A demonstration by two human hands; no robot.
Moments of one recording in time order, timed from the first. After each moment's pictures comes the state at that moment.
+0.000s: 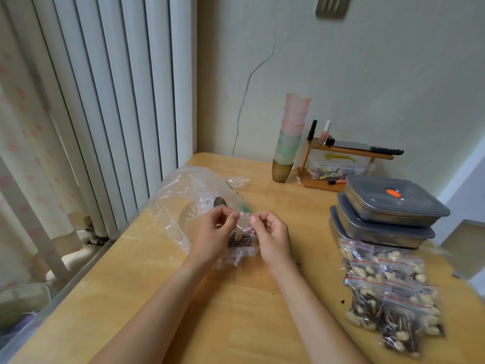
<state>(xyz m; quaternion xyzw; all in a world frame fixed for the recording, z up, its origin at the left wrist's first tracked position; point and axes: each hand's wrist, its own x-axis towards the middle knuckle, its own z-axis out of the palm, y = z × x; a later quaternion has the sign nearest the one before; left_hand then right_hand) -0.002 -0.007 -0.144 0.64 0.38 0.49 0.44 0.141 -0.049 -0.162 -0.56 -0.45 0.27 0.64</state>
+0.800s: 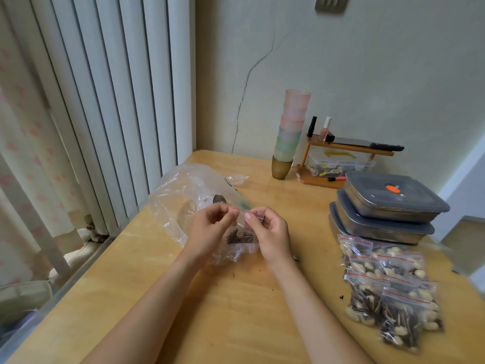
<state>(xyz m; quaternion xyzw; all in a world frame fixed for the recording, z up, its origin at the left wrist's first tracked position) -0.013 -0.007 -0.140 0.63 0.30 0.49 0.52 0.137 -0.054 -0.155 -0.52 -0.46 0.31 0.65</state>
